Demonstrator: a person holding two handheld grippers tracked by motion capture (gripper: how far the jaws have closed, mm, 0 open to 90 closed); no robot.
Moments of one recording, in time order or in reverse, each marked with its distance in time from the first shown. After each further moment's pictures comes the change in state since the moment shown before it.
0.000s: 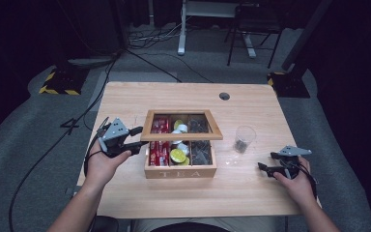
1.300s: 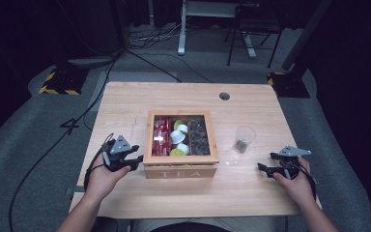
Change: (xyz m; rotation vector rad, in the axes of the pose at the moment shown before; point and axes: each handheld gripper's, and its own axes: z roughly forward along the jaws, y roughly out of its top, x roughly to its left) left arm -0.006 -0.048 0.013 0.241 0.066 0.037; right arm 0.002 0.000 0.000 -0.001 0.001 0.002
